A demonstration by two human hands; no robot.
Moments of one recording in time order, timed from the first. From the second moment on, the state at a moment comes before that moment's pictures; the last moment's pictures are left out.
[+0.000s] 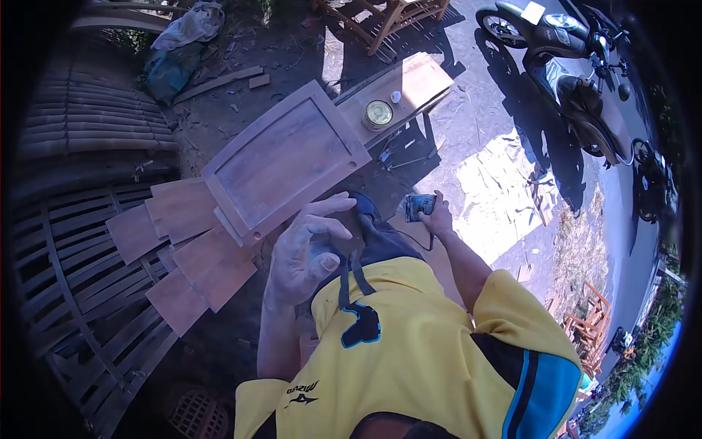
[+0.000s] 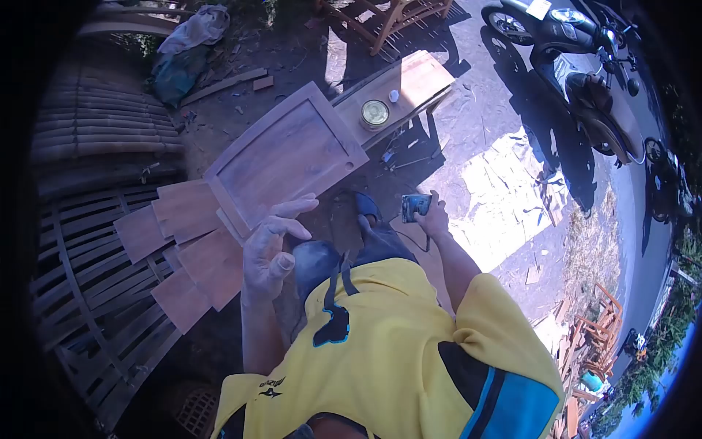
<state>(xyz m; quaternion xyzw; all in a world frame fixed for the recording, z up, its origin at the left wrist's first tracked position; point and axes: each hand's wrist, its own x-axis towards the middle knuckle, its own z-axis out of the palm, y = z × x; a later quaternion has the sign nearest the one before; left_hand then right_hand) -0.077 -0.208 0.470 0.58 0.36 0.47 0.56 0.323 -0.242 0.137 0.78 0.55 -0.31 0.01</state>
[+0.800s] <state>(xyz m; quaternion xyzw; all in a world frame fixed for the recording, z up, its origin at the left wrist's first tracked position) -0.090 -0.324 0.372 0.63 0.57 0.26 0.45 0.217 -0.233 0.238 0.59 0.74 -0.28 -0.13</state>
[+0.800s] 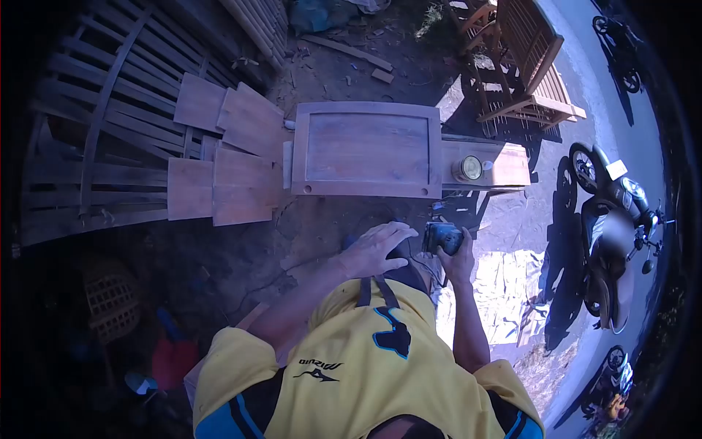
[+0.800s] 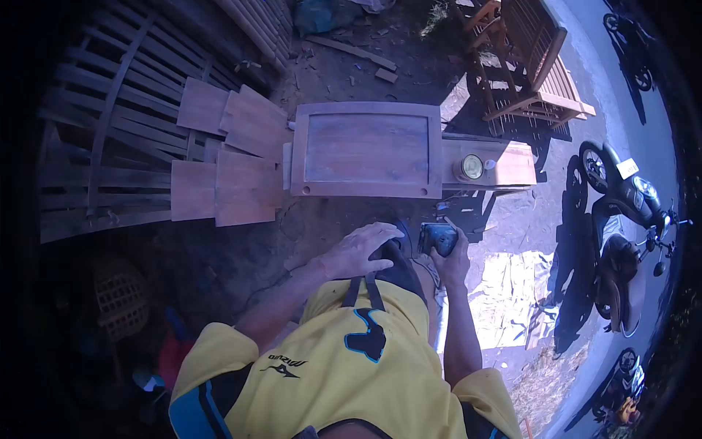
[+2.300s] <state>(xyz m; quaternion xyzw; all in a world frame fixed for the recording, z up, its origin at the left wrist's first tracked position) -0.346 -0.685 -0.201 -0.07 0.96 0.09 0.24 0.299 -0.330 0.062 0.64 0.46 -0.37 0.49</state>
